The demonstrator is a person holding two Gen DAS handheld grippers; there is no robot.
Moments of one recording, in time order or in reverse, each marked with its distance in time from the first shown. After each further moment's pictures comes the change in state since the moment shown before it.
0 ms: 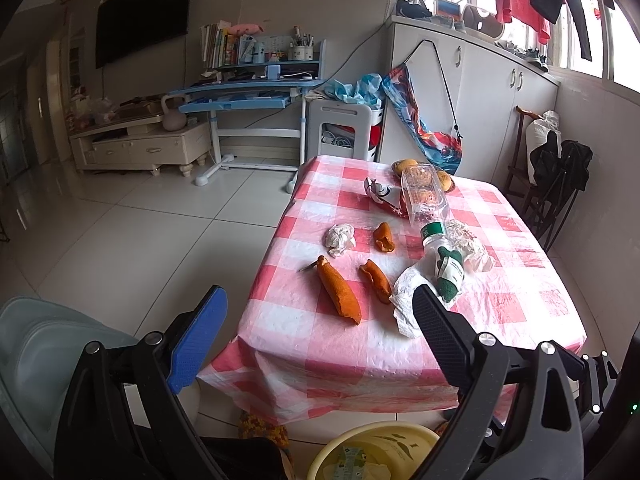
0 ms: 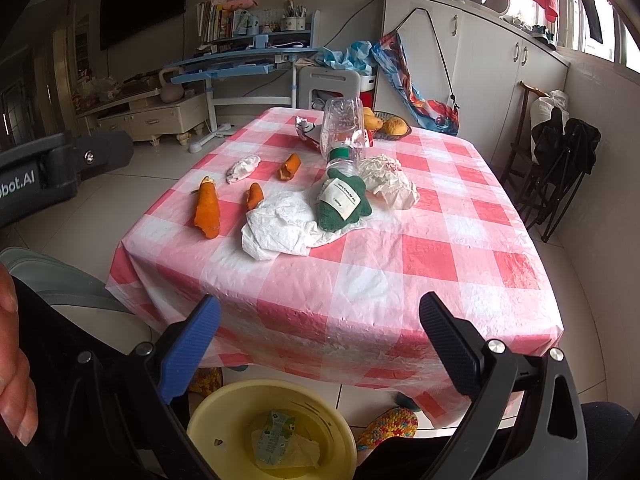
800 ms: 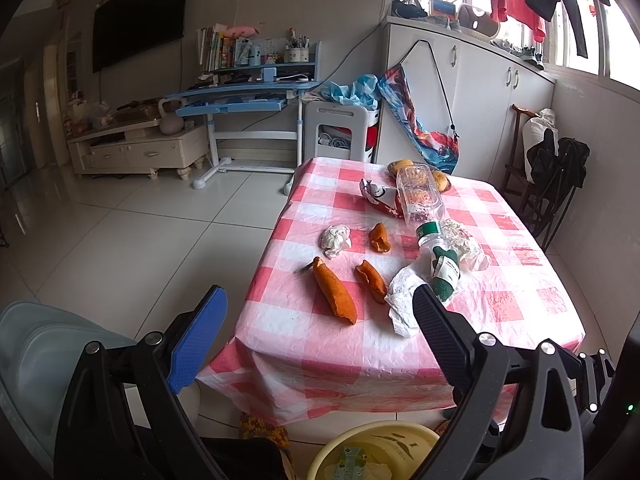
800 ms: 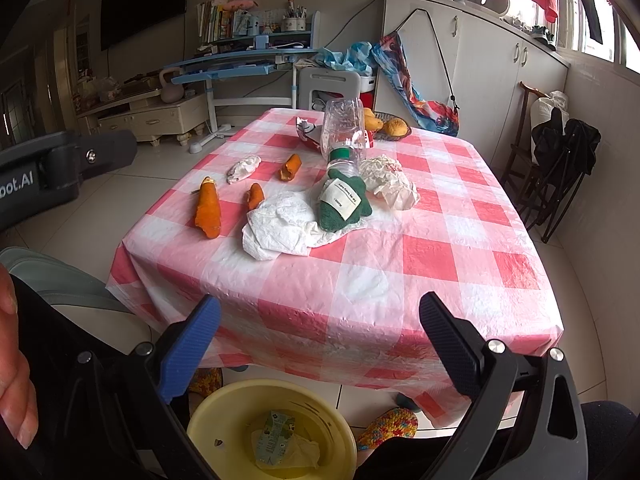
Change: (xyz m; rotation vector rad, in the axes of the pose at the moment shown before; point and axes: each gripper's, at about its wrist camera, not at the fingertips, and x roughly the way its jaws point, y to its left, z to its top) left arm -0.002 -0.005 0.001 0.011 -0.005 -0.004; right arm -0.001 0.002 -0.001 -0.001 -0.004 -0.001
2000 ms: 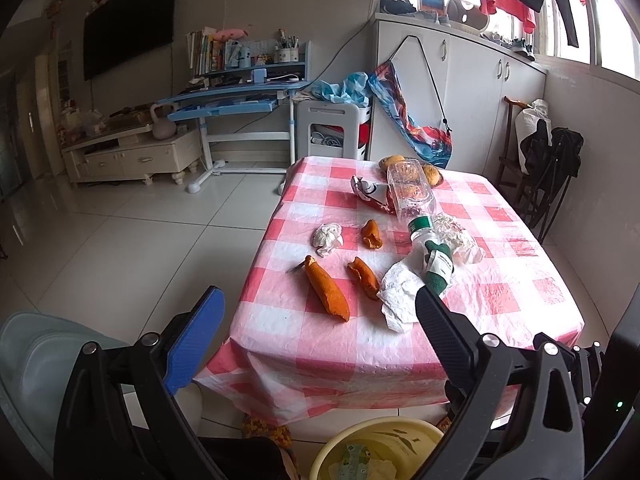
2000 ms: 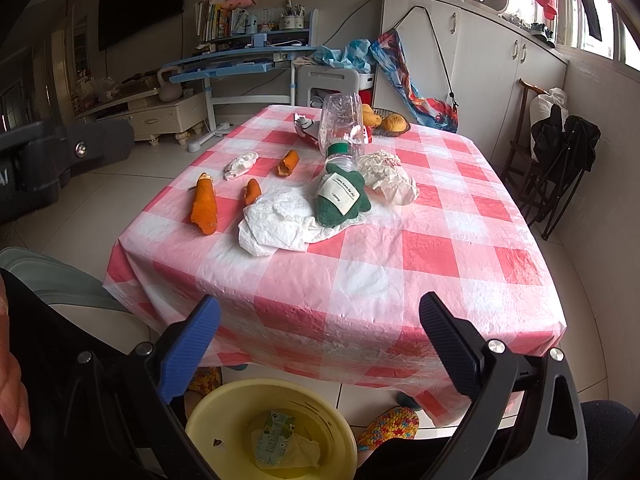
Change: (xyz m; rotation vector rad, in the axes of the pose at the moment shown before) left arm -0.002 -0.005 0.001 0.051 0.003 -0.013; right arm 0.001 0.000 -0.001 0.002 0.003 -0.001
